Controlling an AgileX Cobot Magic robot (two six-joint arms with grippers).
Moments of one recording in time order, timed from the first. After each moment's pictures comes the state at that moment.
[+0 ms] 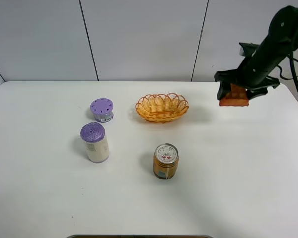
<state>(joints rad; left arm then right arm) 0.02 0.00 -0.44 0.00 1.09 0.01 0.11 1.86 -1.44 0.16 0.92 0.05</state>
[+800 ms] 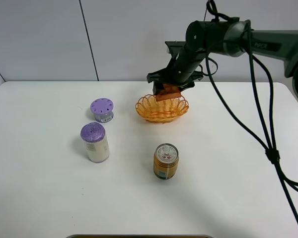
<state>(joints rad) 0.02 0.00 -0.44 0.00 1.09 0.01 0.42 2.18 -1.74 0.19 0.77 0.09</state>
